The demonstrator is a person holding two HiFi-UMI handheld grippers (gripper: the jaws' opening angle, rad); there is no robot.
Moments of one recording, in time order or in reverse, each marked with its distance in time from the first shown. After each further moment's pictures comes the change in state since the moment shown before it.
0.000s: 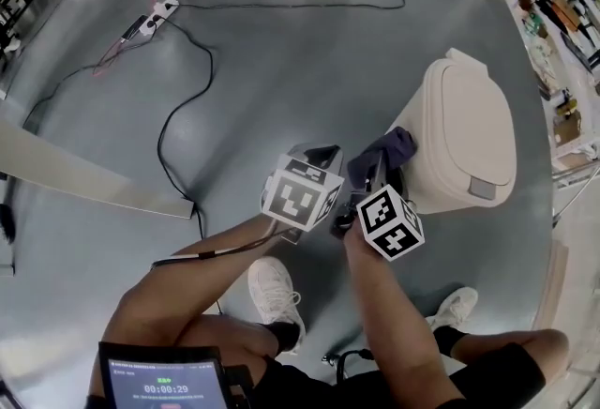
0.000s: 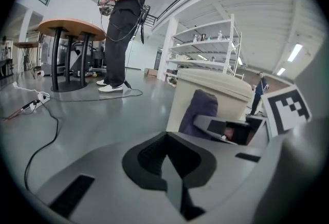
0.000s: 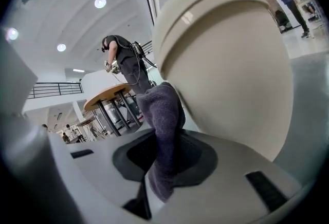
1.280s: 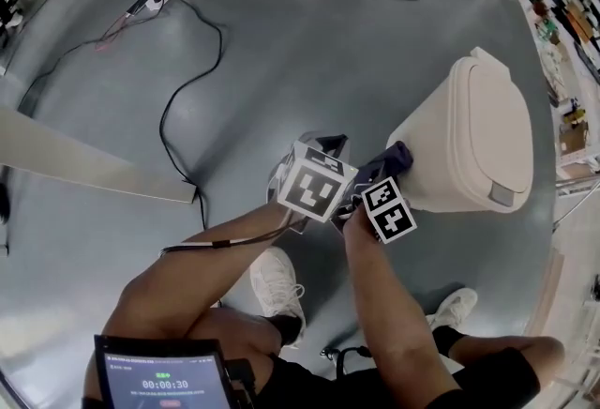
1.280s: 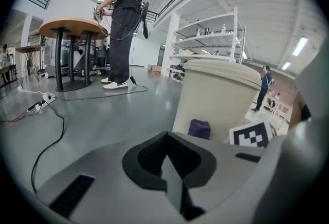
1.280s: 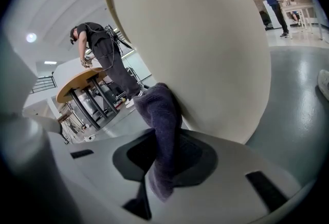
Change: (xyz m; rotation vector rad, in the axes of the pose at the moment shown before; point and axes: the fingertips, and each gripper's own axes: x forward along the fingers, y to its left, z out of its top) left arm 0.009 0.029 -0.016 0.028 0.023 0.062; right arm 0.027 -0.074 -0.097 0.084 0.160 -0.259
